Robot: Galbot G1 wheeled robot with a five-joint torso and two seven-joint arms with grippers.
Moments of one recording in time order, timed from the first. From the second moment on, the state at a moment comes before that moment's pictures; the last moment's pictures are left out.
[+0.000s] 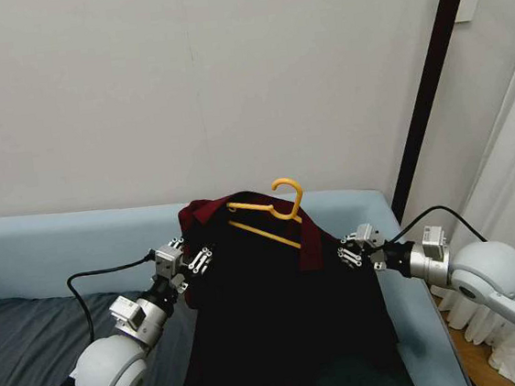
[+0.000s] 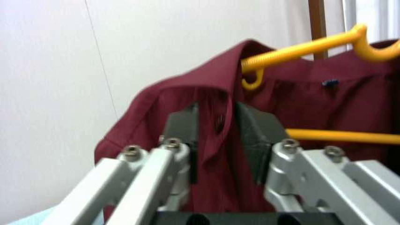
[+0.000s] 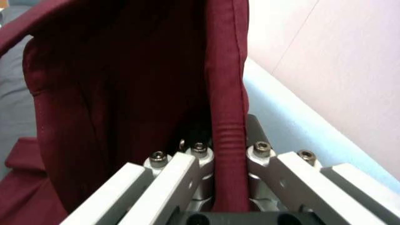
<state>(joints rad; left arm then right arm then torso) 1.02 -0.76 -0.22 -2.02 -0.54 -0.10 -0.08 -0.57 0.52 -0.11 1.84 0.70 -0.09 -0.47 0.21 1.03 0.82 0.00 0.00</state>
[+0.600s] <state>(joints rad) 0.92 -0.76 -0.13 -2.07 -0.65 -0.12 -0.02 -0.56 0.55 -0.13 1.81 0.67 -0.10 -0.48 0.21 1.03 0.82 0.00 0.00</state>
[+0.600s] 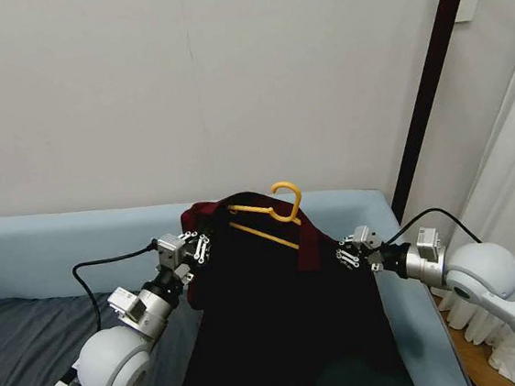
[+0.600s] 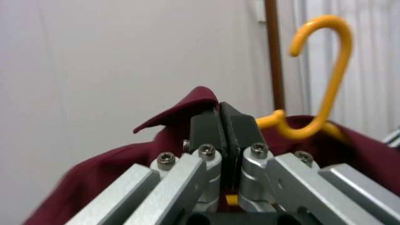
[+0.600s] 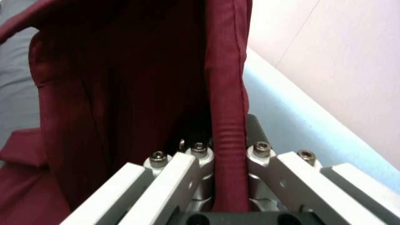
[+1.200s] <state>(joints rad) 0.86 -0.79 0.03 -2.01 -0.64 -0.12 0.05 -0.57 0.55 -0.13 1.83 0.71 -0.08 -0.45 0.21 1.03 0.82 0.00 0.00</state>
